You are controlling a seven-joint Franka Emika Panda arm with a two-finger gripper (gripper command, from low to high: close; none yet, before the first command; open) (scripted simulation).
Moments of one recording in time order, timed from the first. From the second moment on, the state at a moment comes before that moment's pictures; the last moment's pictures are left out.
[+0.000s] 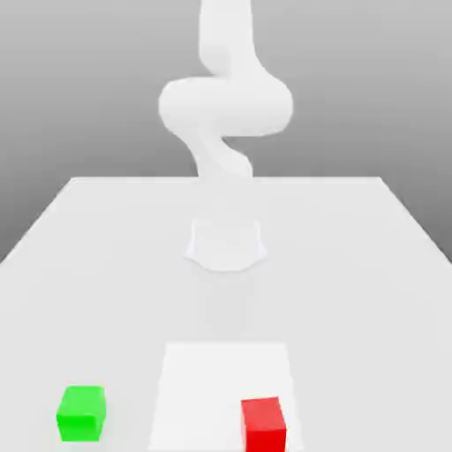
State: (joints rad) arm 0.00 -0.71 0.01 -2.31 0.00 2.33 0.80
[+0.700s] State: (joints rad) arm 0.03 0.06 0.05 -2.42 -0.02 2.61 0.79
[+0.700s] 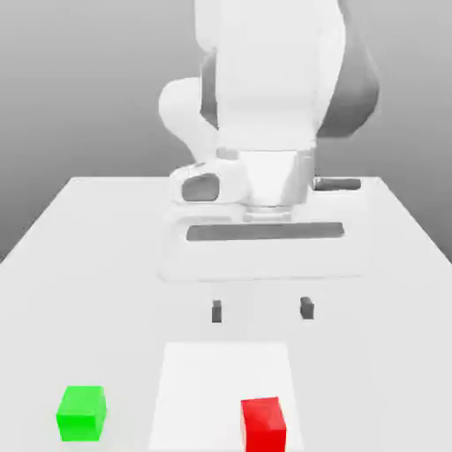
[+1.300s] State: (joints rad) arm 0.05 0.37 0.04 -2.42 -0.04 2.79 0.80
